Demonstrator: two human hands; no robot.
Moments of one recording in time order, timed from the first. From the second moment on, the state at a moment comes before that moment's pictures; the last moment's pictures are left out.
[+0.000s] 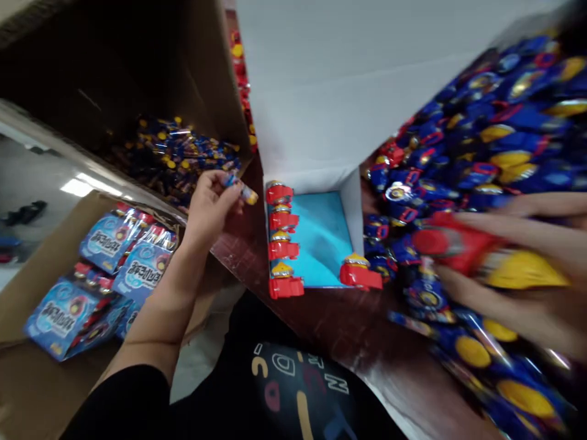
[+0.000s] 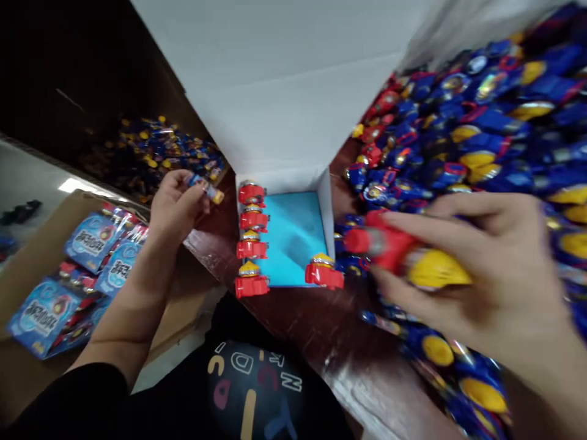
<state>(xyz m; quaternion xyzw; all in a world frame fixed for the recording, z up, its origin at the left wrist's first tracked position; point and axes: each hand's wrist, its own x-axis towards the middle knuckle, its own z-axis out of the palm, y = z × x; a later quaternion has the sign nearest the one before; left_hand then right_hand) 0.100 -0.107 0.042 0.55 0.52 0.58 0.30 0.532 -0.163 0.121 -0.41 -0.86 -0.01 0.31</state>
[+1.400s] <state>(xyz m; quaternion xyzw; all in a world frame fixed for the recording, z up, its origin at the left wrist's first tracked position) 0.204 -0.211 0.078 0.78 0.30 0.41 0.35 0.470 -0.220 0.114 -0.34 -0.81 0.26 0.41</state>
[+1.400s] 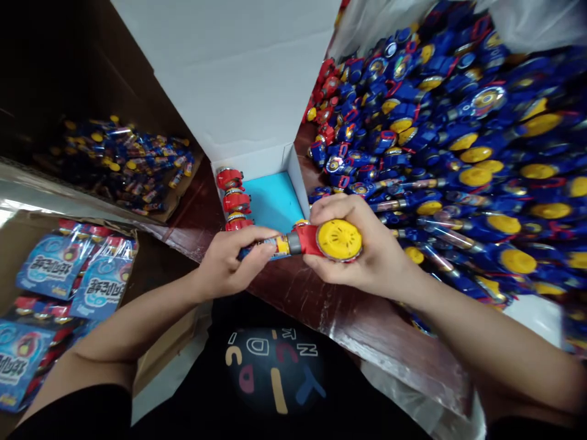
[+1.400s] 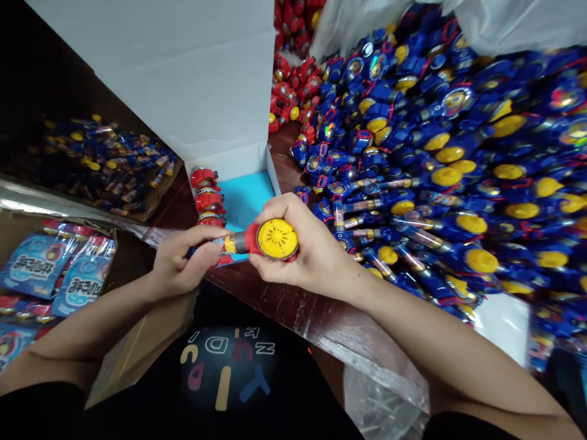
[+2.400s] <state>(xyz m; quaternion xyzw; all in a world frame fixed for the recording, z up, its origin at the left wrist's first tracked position) 0.269 -0.199 0.110 0.59 0.40 0.15 0.69 0.533 -0.275 0.096 -0.43 -0.77 0.13 0.46</state>
